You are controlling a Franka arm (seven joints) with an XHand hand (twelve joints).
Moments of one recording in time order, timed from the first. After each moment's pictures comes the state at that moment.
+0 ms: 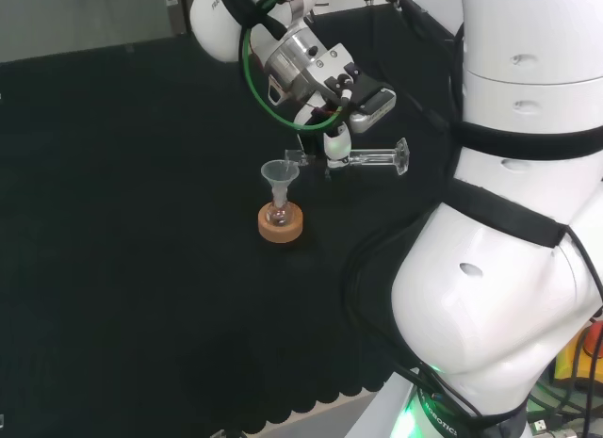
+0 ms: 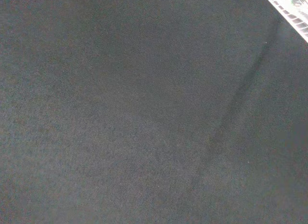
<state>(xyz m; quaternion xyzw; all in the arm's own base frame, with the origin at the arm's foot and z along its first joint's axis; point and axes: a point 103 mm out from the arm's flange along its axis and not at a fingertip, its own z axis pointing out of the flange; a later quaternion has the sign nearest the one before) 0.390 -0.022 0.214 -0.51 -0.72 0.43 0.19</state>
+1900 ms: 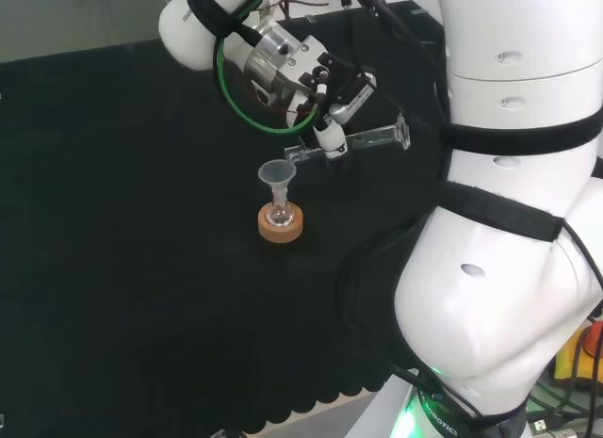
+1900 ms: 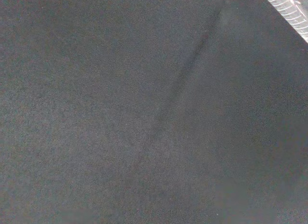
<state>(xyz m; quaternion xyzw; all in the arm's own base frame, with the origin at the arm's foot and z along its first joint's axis) 0.399 -0.008 0.233 -0.52 -0.67 0.52 0.13</state>
